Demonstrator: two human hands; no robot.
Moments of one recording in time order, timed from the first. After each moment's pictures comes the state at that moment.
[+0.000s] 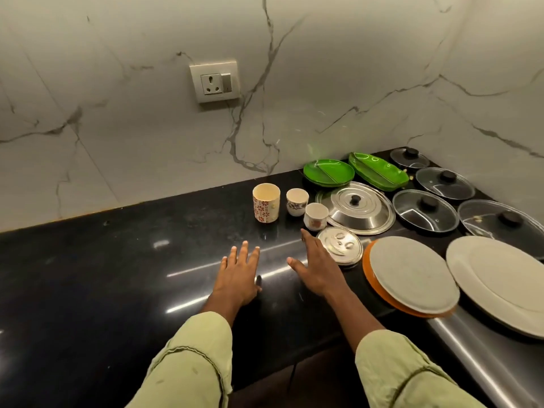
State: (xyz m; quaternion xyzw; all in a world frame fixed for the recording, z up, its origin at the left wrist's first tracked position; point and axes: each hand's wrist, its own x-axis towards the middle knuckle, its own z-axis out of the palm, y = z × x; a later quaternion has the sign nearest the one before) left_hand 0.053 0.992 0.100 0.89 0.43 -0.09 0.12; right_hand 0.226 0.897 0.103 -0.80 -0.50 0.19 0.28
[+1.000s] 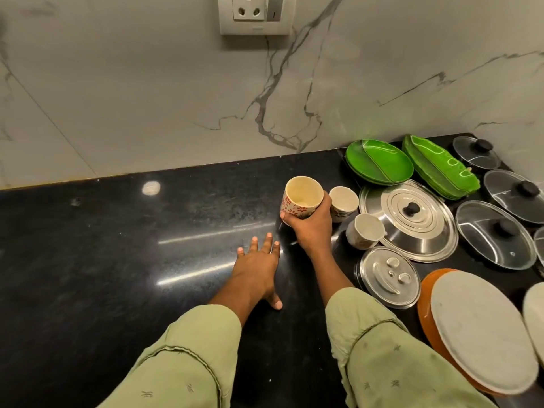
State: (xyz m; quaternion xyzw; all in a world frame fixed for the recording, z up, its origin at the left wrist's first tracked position) left_hand 0.096 1.121 0.069 0.86 0.37 -0.26 0.22; right_hand 0.242 1.112 0.052 -0.79 -0.31 0.22 0.48
